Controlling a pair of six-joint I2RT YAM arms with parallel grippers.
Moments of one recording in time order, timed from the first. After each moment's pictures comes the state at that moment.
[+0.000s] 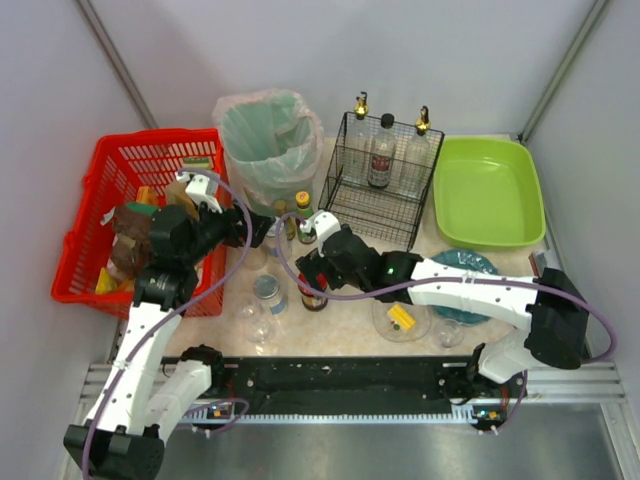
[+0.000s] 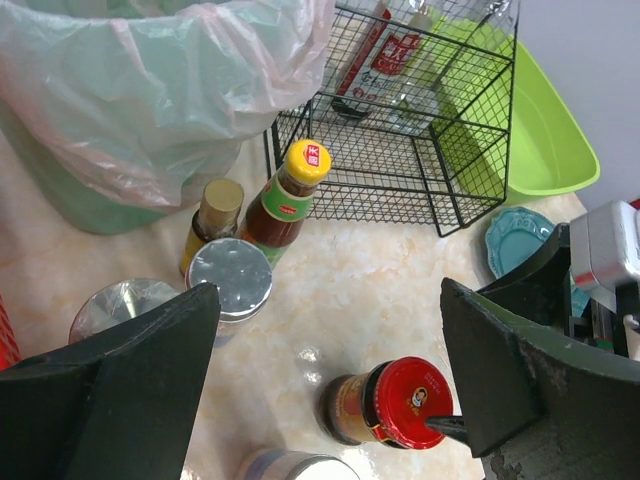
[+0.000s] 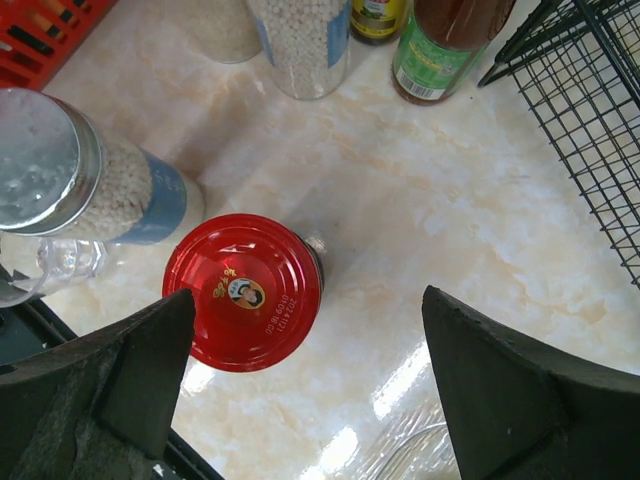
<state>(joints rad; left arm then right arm) -0.16 0.81 0.85 -0.24 0.41 -0.33 1.13 1.46 1.11 -0.30 0.30 0.23</state>
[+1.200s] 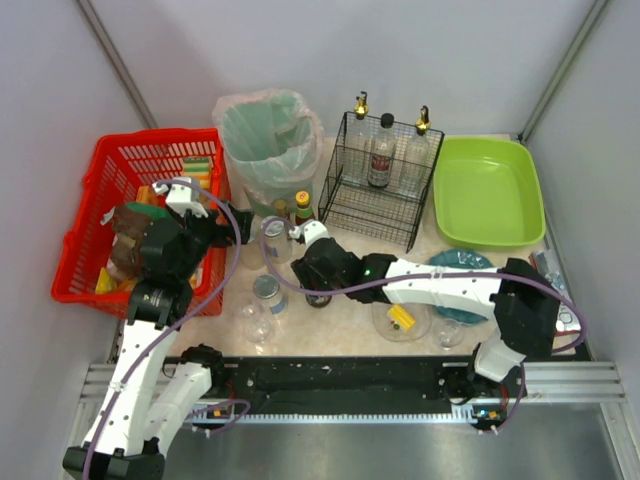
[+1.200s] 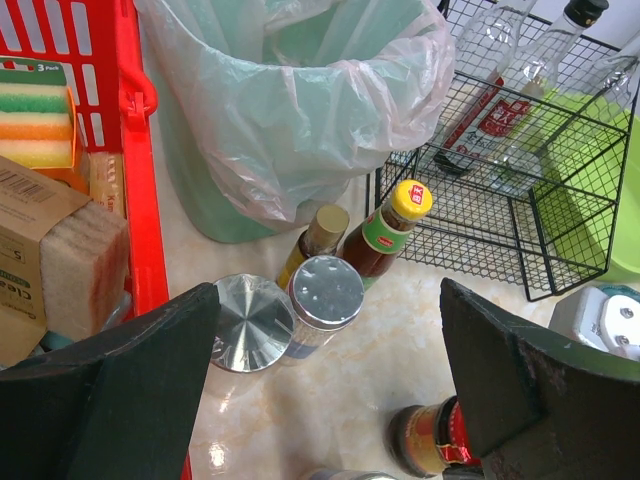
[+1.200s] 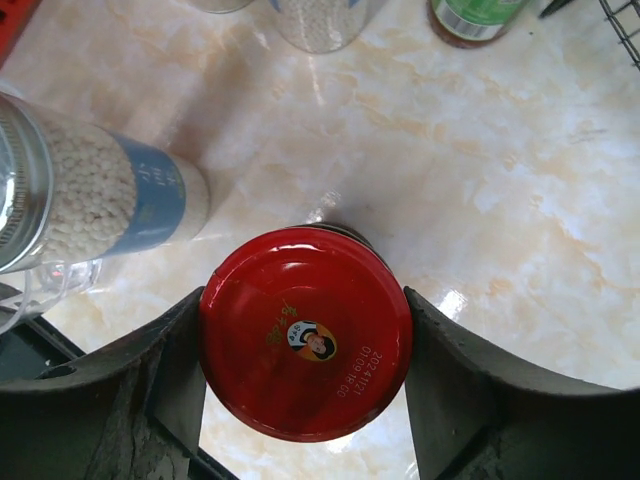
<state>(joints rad) -0.16 0.70 0.82 -0.26 0.14 -0.29 1.15 1.61 1.14 -0.29 0.30 0.35</state>
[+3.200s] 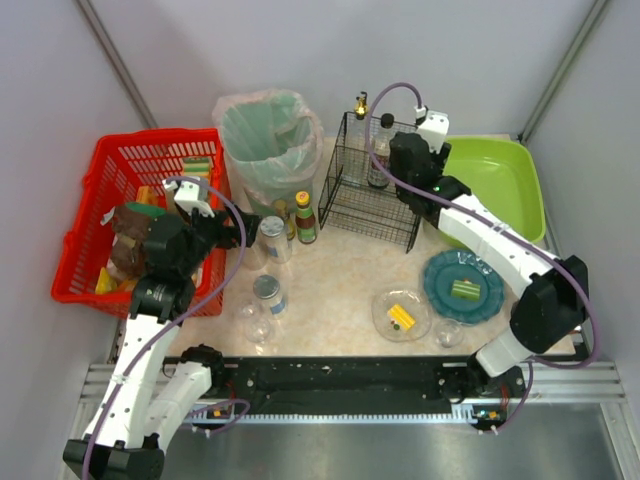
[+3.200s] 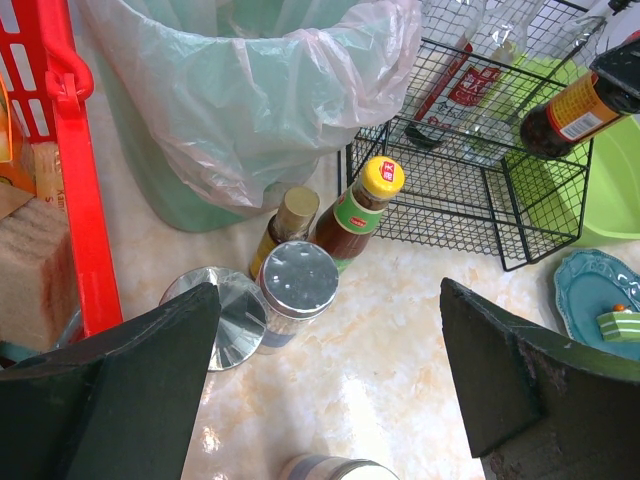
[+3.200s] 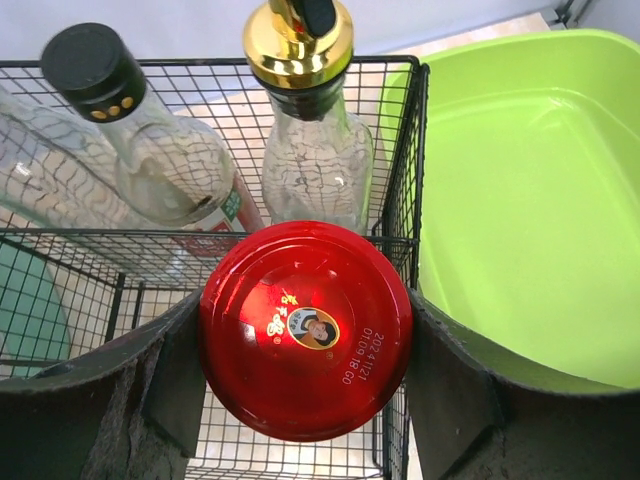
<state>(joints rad) -0.16 0.73 0.82 -0.25 0.23 -0.28 0.57 1.55 1.41 -0.31 0.77 0.40</state>
